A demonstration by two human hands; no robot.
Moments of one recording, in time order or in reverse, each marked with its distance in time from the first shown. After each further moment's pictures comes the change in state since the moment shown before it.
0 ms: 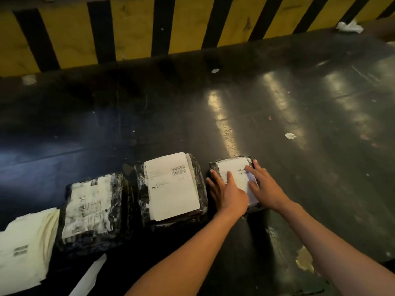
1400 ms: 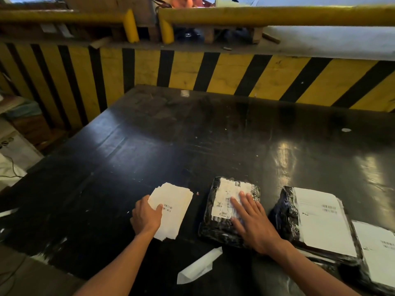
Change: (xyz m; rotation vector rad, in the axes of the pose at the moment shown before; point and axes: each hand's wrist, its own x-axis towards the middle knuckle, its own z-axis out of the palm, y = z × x) left_hand -0.125 -0.431 -0.325 -0.066 0.840 -0.598; right_hand -0.023 -0.307 0.199 -0.479 -0.220 -0.613
